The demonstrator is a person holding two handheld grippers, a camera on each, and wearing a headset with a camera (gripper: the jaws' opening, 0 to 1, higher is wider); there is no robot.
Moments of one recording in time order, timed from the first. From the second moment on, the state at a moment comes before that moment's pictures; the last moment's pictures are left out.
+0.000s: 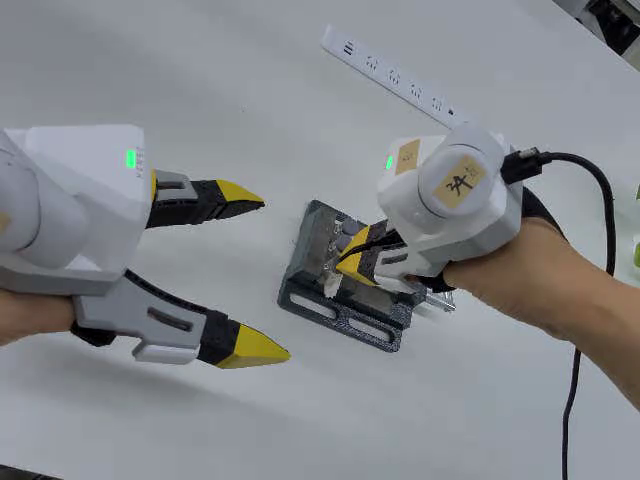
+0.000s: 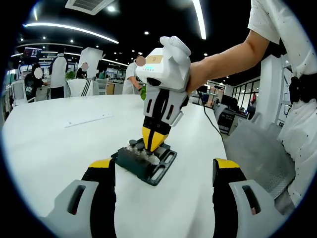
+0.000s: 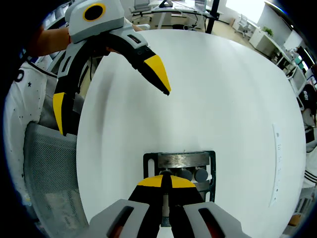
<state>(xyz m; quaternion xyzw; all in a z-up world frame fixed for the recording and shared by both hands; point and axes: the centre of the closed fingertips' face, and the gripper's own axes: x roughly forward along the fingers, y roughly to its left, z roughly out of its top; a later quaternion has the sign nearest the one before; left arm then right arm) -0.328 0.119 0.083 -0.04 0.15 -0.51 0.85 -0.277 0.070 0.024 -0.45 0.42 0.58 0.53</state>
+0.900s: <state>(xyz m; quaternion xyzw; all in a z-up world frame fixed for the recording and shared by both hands) -0.328 0.116 0.085 -0.04 0.15 -0.51 0.85 -0.276 0.072 0.024 -0.47 0.42 0.58 0.51</state>
